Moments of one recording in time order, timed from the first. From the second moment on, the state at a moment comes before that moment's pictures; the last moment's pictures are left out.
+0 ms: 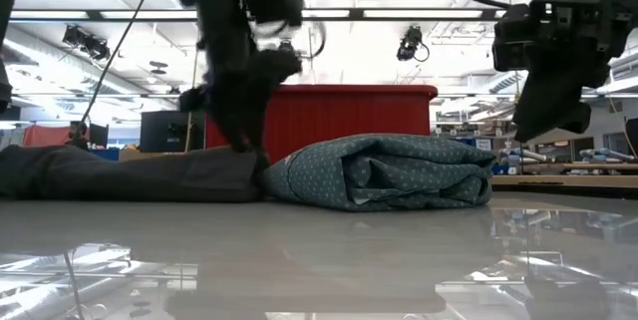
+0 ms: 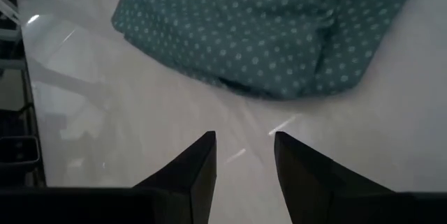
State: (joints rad) left arm 0.11 1.67 1.18 -0.77 -0.08 -0.79; right arm 0.17 0.98 0.45 -0.31 0.03 0.88
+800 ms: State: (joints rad) left arm -0.25 1.88 1.36 -0.46 -0.35 0.40; right arm 0.21 0.98 0.45 -0.27 0.00 0.87
